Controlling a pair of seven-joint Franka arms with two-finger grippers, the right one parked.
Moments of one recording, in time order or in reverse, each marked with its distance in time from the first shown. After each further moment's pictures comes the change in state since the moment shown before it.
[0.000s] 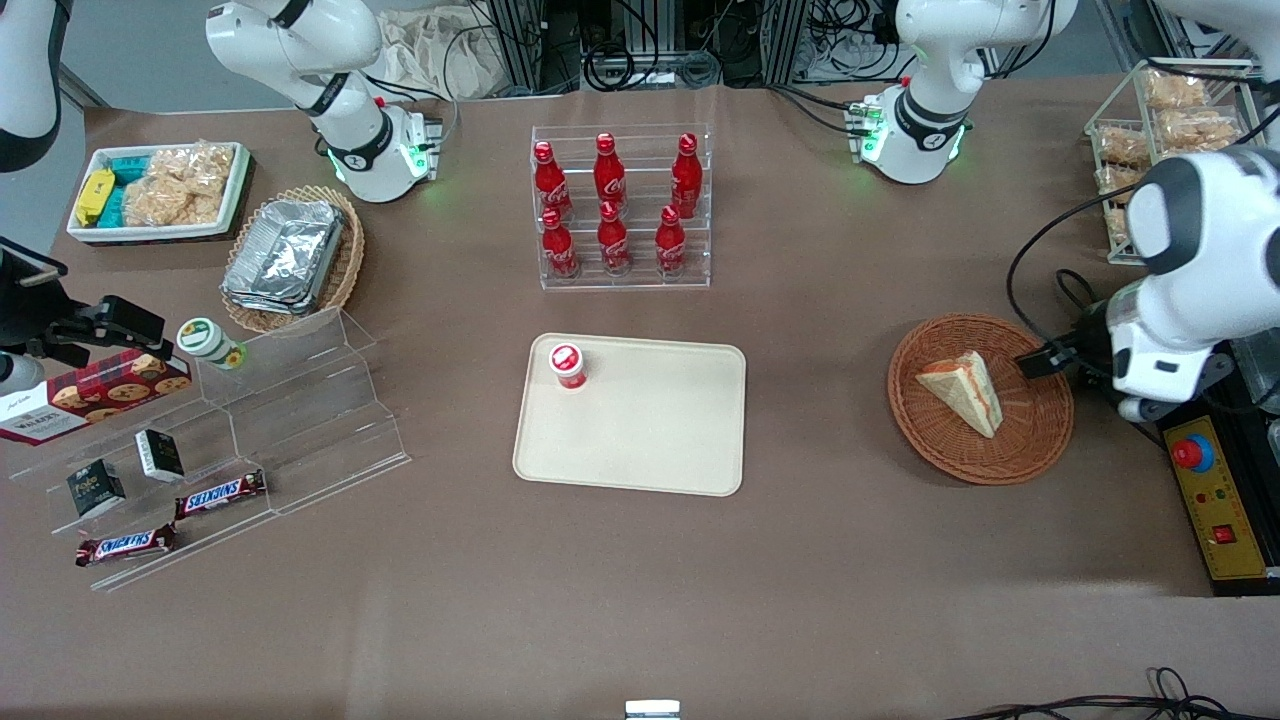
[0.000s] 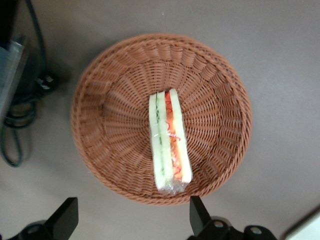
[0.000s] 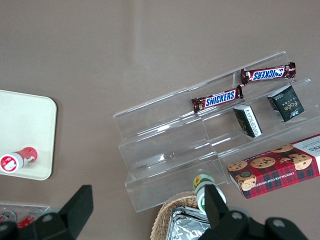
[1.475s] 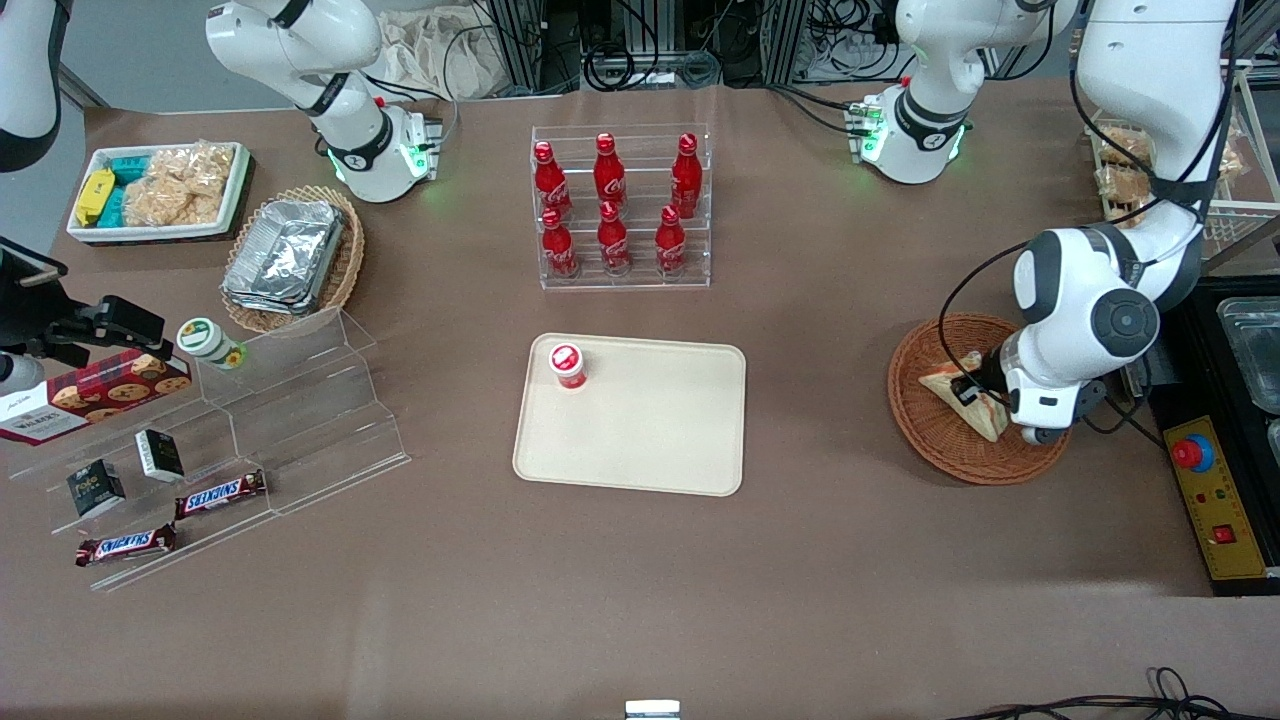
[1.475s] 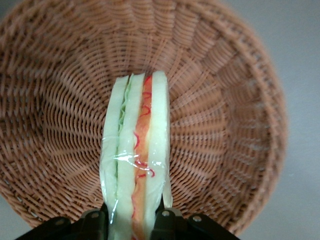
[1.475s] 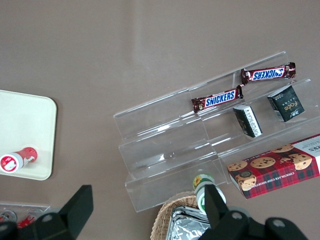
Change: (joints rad) arm 0.000 0.136 -0.061 -0.124 0.019 0.300 -0.161
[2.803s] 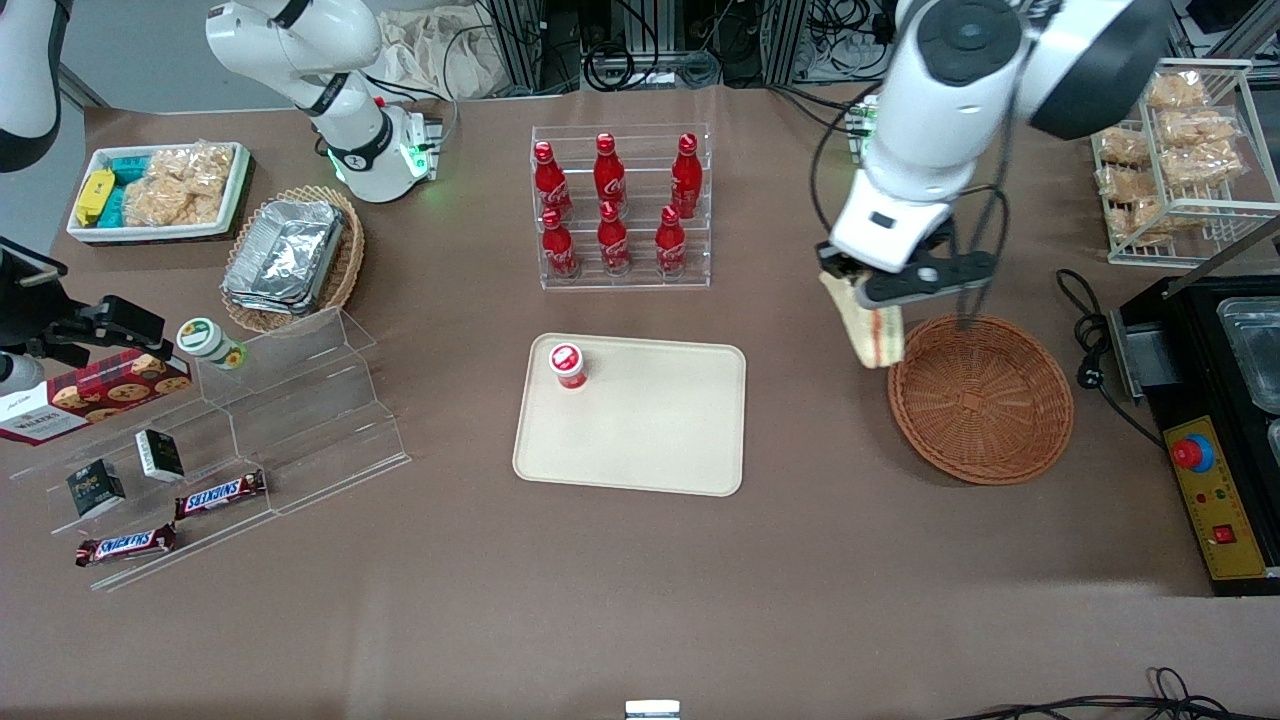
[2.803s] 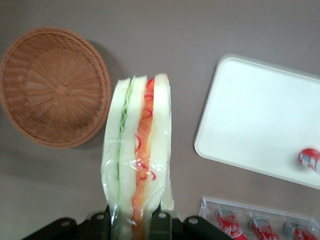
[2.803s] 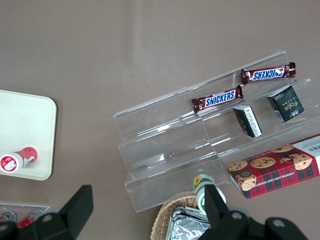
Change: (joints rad) arm -0.012 -0.228 -0.528 0.407 0.058 -0.594 -0.037
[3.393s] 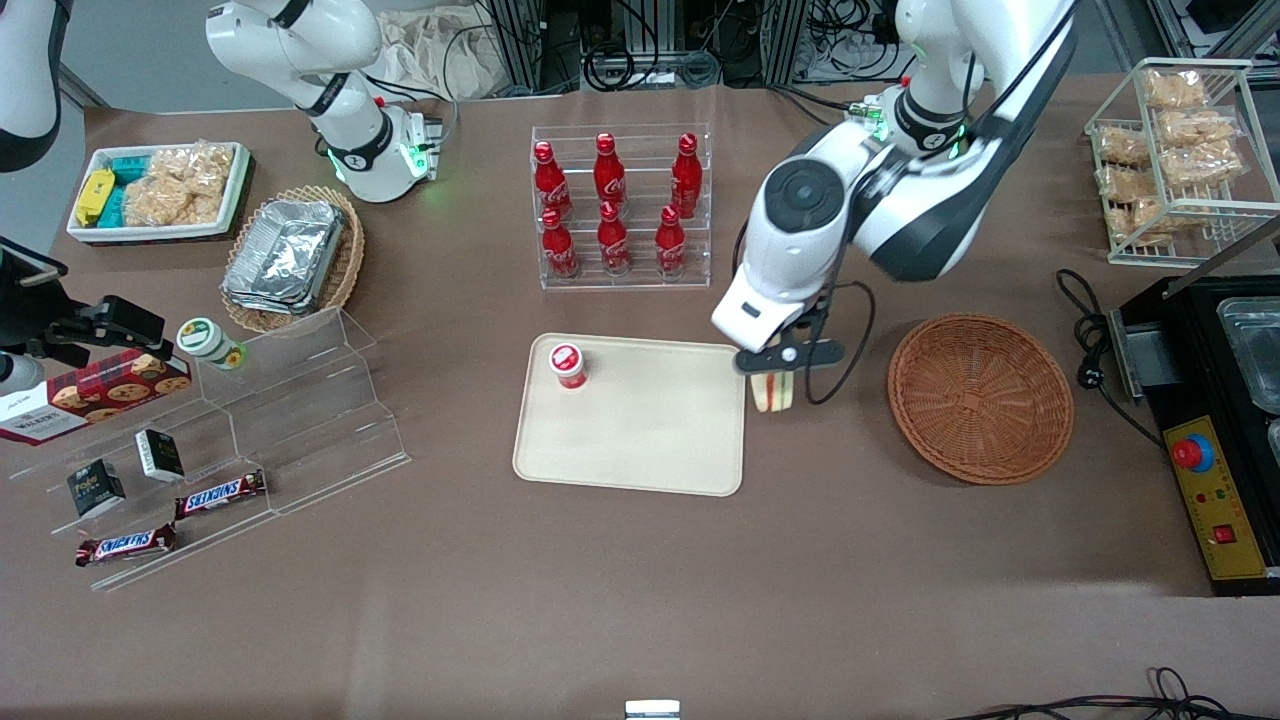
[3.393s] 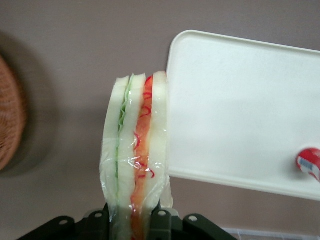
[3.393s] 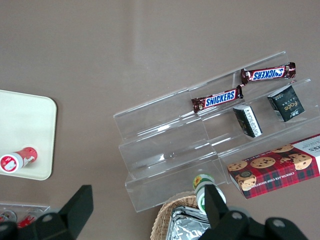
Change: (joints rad) arm -0.024 0.387 -0.148 -0.005 0.252 0.284 -0.195
